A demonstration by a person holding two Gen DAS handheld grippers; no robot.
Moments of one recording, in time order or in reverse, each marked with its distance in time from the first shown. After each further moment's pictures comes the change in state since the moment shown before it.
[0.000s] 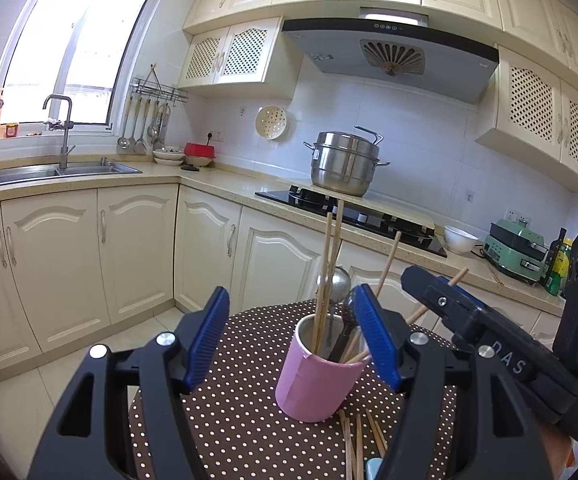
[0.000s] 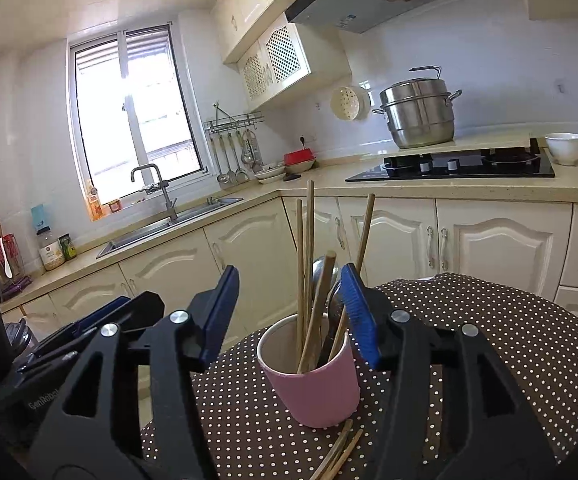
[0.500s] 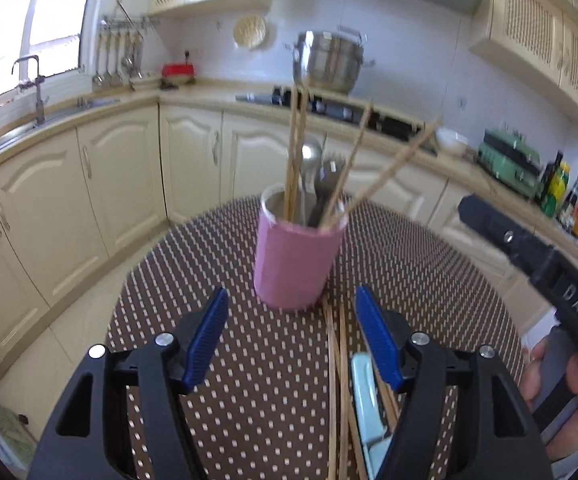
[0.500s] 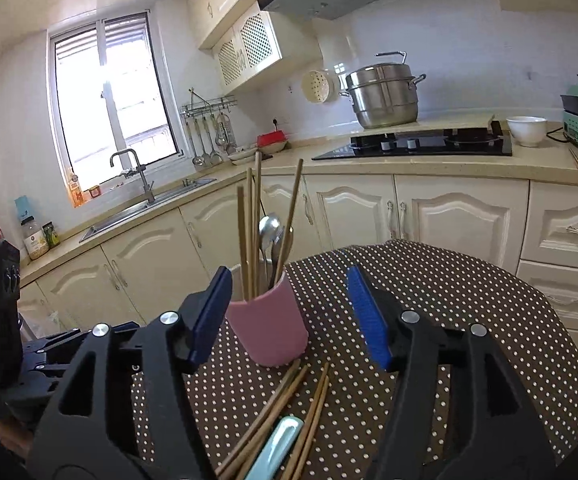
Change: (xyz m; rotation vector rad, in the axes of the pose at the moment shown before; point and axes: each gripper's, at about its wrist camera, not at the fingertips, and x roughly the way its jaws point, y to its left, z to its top) left arm 0.014 -0.028 -0.052 0.079 0.406 -0.025; right arm -0.056 -0.035 -0.029 0.026 0.107 -0.100
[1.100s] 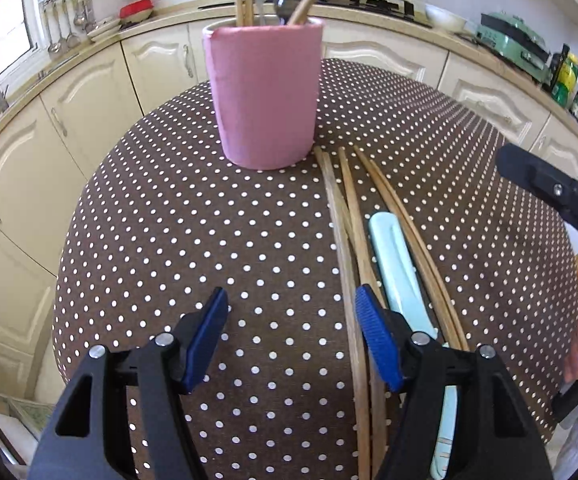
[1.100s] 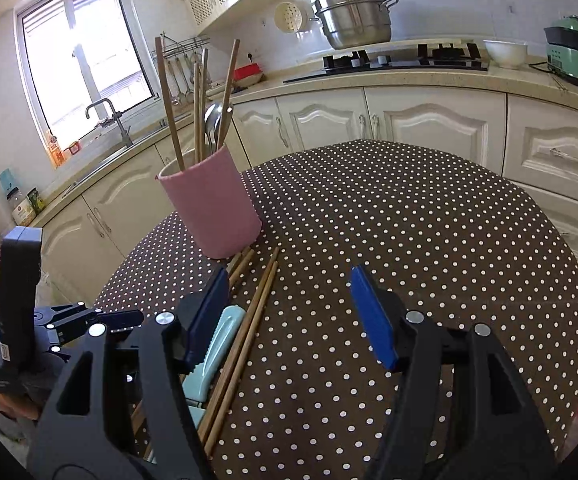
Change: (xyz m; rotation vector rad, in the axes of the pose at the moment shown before) left arm 0.066 -0.021 -0.071 0.173 0.316 0.053; right arm 0.004 -0.036 -0.068 0.057 0.219 -0.037
